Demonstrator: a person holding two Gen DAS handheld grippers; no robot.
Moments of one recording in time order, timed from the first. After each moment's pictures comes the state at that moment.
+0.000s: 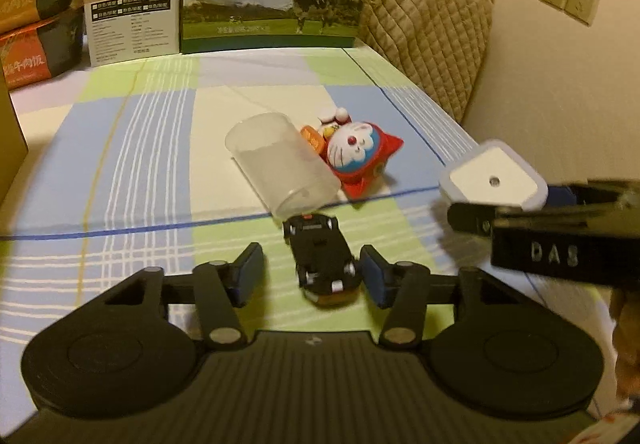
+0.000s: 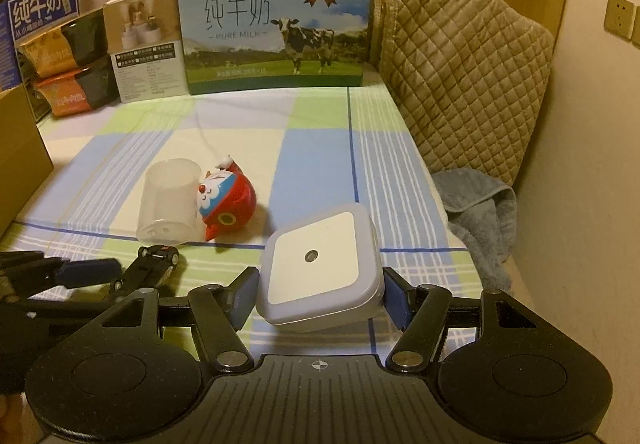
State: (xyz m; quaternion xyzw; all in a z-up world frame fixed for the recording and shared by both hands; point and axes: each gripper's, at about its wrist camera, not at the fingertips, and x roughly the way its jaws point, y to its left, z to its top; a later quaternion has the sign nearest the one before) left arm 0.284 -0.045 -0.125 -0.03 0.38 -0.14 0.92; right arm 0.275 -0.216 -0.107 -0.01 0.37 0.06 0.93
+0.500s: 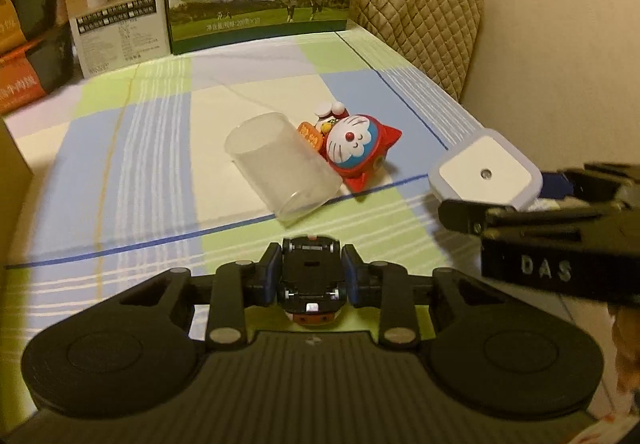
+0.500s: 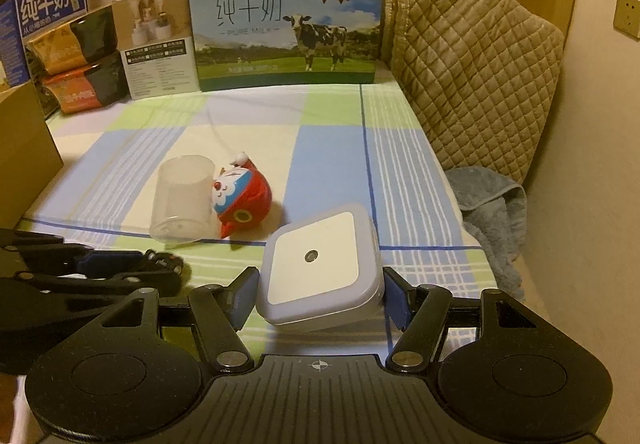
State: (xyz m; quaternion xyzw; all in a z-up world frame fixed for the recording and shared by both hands) left arm 0.284 -0.046 -0.111 0.02 0.40 -0.15 0.90; right arm 0.274 -0.210 -0.105 -0.01 0.38 0.08 0.92
